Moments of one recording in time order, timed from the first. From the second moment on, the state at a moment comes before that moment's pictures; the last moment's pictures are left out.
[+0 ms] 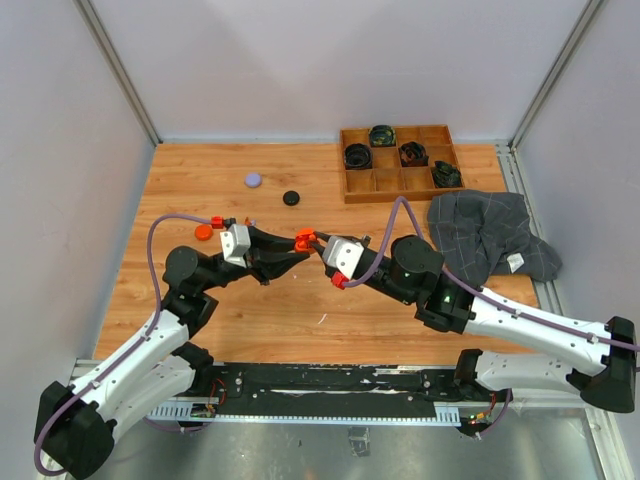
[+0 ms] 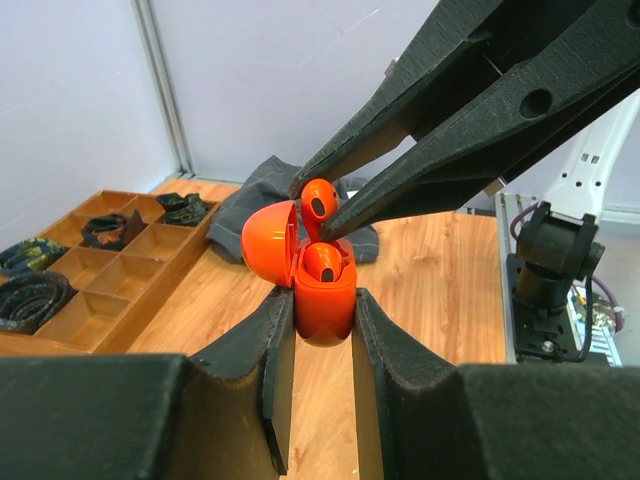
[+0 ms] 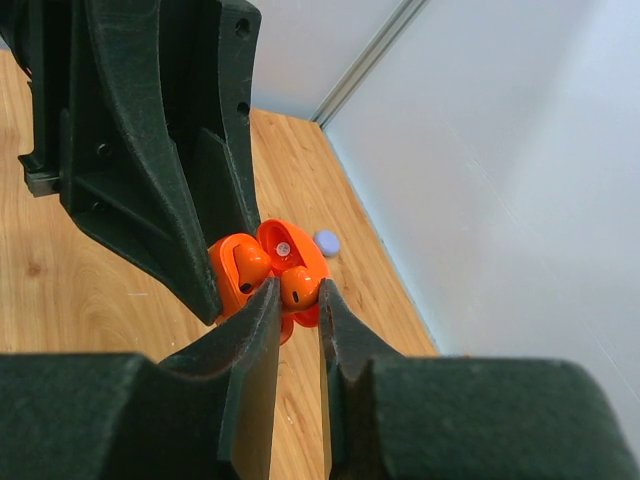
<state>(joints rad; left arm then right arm) -0.51 0.78 0.46 0.66 0.74 -0.17 1.16 1.05 0.91 0.17 0.06 -0.62</state>
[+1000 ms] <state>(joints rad) -0.49 0.78 0.43 0.75 0.72 -0.27 1.16 1.03 0.87 0.21 0.01 -0.58</state>
